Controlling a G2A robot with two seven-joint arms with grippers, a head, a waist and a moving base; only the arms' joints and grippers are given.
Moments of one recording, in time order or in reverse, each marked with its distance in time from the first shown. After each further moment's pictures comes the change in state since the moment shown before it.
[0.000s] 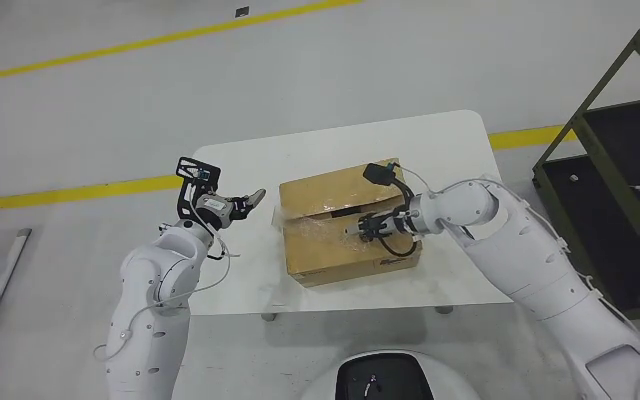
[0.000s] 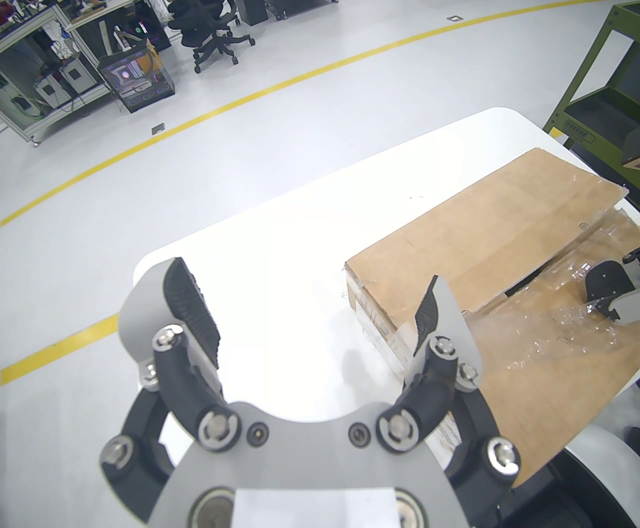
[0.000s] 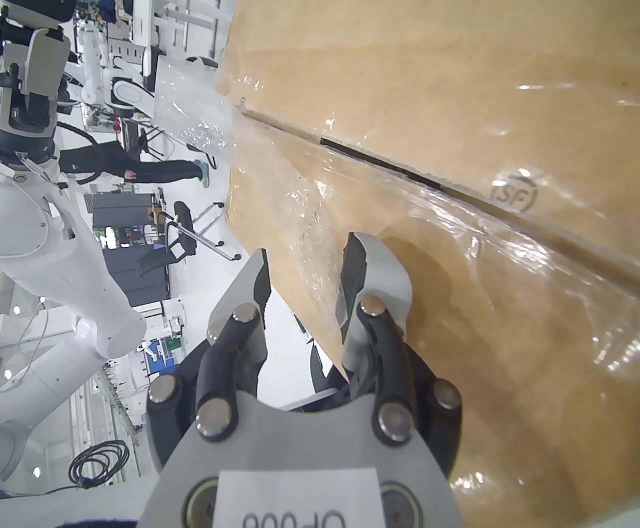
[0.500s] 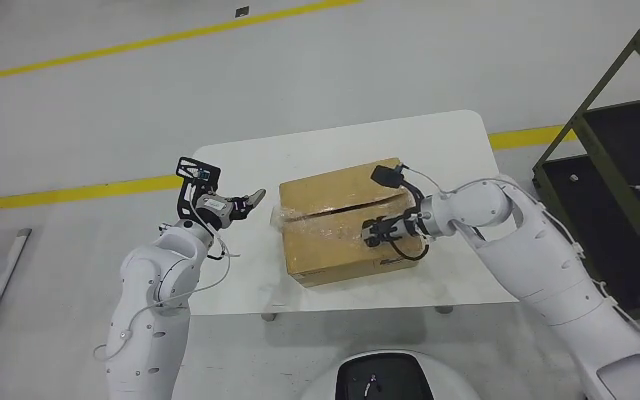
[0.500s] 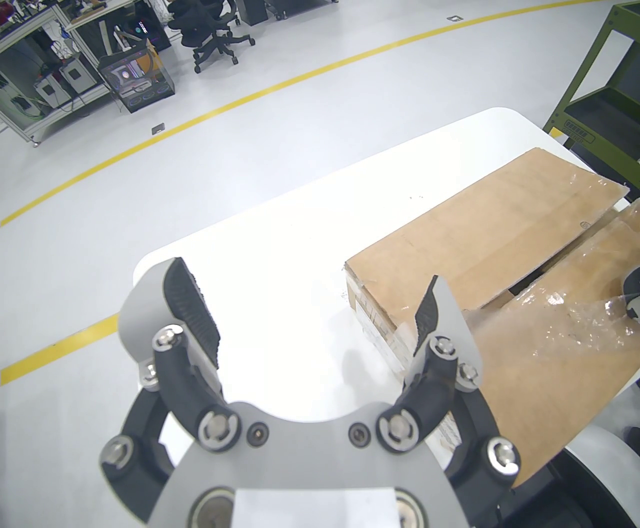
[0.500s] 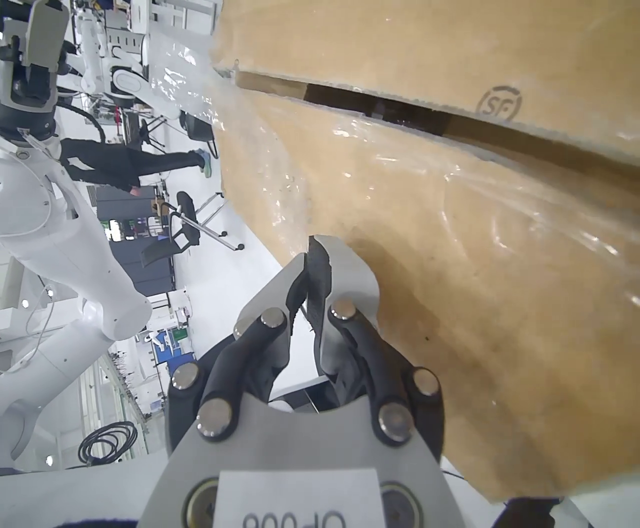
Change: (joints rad) left arm 0.000 0.000 0.000 0.000 0.000 0.000 0.000; right arm -0.039 0.032 0.065 -0.091 -0.004 0.021 0.068
